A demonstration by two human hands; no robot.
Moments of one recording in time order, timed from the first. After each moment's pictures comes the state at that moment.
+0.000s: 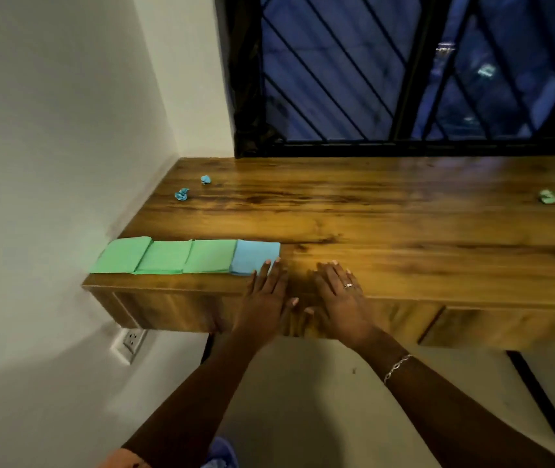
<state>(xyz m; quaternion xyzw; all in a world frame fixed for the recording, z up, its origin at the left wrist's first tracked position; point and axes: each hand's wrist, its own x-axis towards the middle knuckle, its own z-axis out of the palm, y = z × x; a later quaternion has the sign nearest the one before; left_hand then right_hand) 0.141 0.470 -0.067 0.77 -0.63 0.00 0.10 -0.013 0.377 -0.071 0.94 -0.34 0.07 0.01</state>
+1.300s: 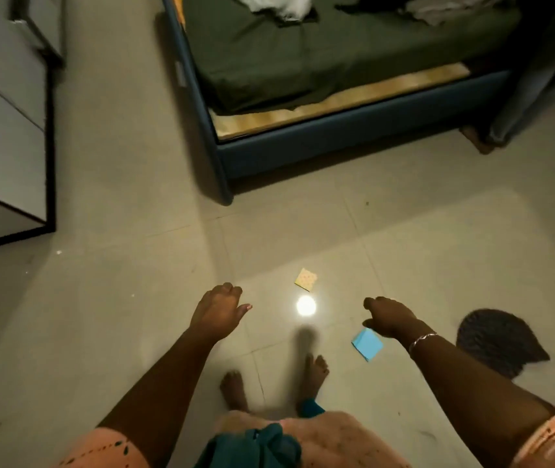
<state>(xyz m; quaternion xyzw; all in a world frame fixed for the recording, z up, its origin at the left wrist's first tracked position) -0.500 0.859 -0.240 0.05 -0.96 -0.12 -0.26 -0.571 1.170 -0.255 0.10 -0.90 -0.02 -0.43</state>
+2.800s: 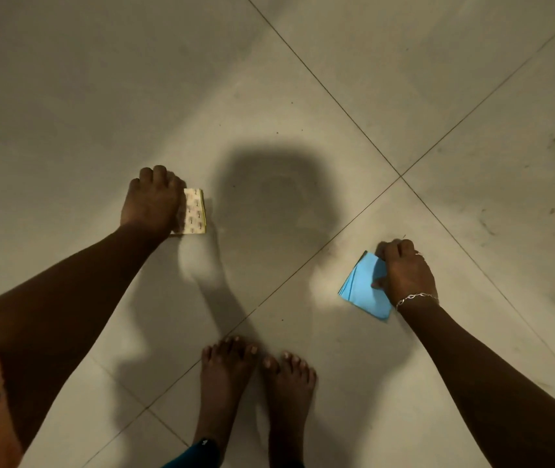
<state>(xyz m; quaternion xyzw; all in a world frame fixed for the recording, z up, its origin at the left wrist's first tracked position) -0.726 1.050 -0.843 -0.21 -0.93 0.14 -0.26 -0.532 1.386 -0.853 -0.16 -0.91 0.07 -0.36</state>
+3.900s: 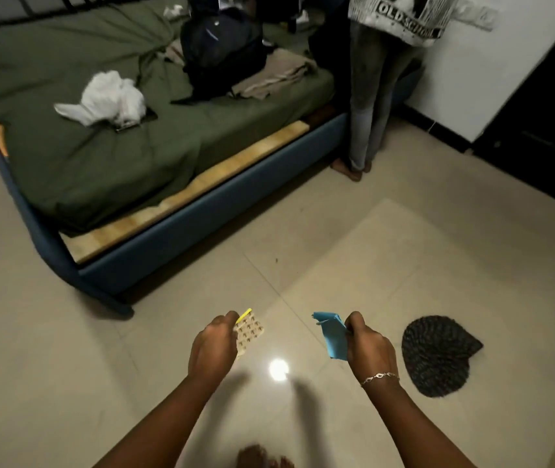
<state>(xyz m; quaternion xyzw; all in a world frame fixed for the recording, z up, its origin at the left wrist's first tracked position) -0.682 1.073 -0.254 -0.06 -0.97 -0.21 -0.12 -0.618 1.317 -0.228 -0.18 -0.96 0.16 -0.12</state>
